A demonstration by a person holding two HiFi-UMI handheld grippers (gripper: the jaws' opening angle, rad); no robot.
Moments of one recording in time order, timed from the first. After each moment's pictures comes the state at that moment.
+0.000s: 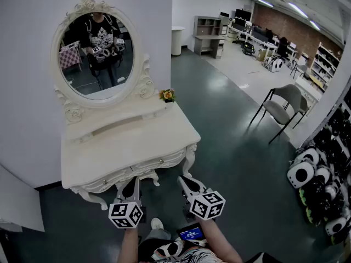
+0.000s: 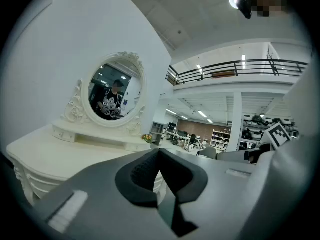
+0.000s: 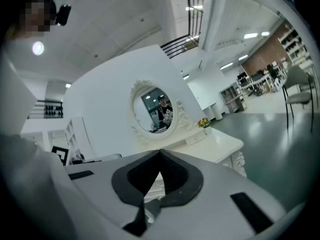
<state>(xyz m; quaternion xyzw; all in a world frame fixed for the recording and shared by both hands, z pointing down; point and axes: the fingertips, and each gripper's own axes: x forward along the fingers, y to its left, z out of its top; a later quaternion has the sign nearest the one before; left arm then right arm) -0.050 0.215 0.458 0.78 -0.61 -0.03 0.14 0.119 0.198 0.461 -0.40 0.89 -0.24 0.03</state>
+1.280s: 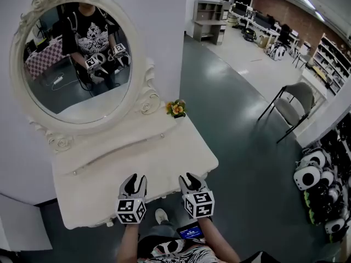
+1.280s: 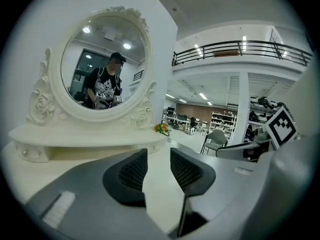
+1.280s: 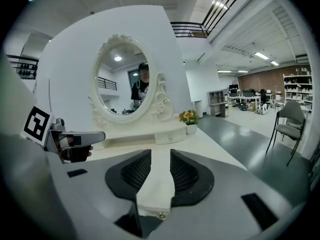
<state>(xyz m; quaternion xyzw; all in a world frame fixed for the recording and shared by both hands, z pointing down) -0.124 -0.035 0.523 0.79 -0.58 0.07 0.16 0.051 -0.042 0.543 -0.50 0.83 -0.19 -0.14</state>
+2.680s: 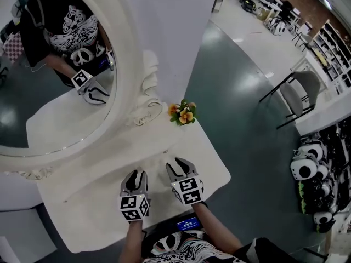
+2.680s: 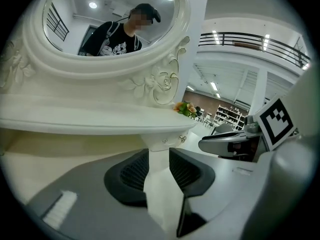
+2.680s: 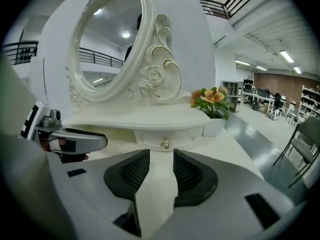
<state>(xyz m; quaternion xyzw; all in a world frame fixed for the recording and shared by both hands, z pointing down) -0.147 -0.220 0.638 0.77 -0.57 0.12 0.26 -0.024 -0.254 0.638 -0.45 0.84 -0.18 -0.25</state>
